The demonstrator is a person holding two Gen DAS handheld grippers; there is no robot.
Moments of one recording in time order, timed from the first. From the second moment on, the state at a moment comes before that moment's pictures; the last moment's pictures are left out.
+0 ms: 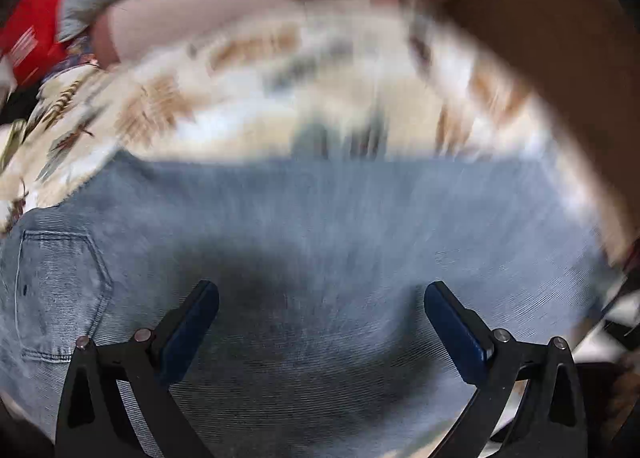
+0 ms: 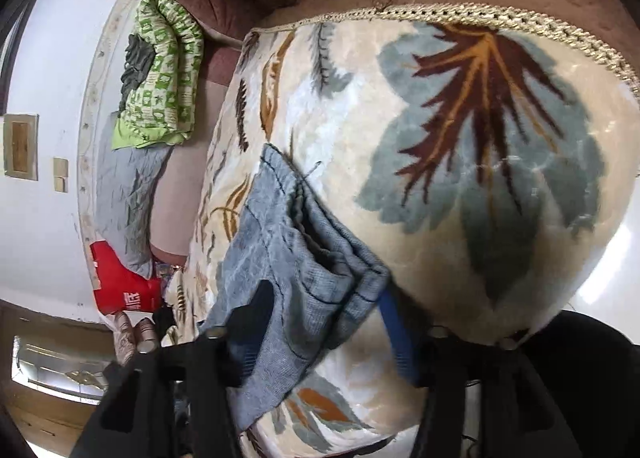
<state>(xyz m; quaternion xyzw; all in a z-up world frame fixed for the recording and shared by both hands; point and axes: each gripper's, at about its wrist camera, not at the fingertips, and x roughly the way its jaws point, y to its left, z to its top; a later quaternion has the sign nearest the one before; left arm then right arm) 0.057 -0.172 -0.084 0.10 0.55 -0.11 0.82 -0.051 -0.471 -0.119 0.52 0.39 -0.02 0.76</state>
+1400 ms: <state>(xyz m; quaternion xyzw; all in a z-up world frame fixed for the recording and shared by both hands) -0.026 0.073 0.002 -0.16 0.44 -0.04 0.88 -0.012 -0.175 -0.050 0.26 0.43 0.23 0.83</state>
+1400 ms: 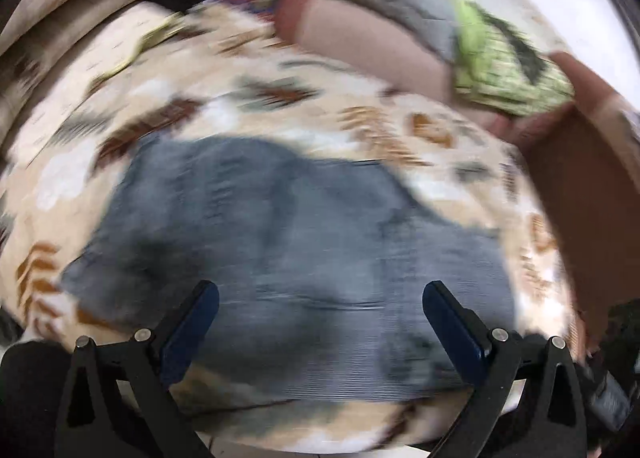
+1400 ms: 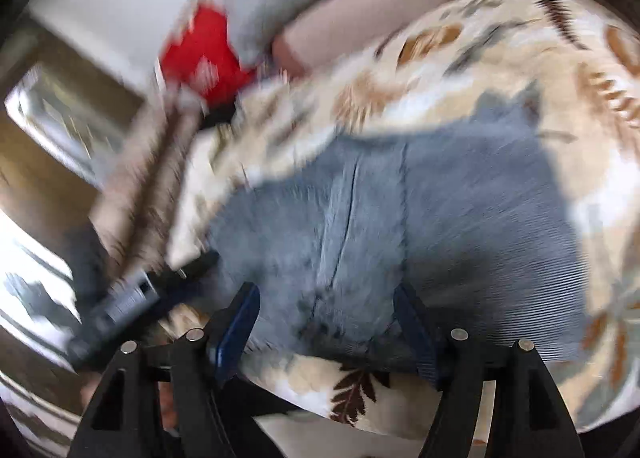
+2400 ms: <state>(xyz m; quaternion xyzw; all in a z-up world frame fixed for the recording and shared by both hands) -0.001 -0.045 -0.072 0.06 0.50 -0.07 0.86 0.108 -0.286 -0.079 0.39 0.51 0.22 0.73</state>
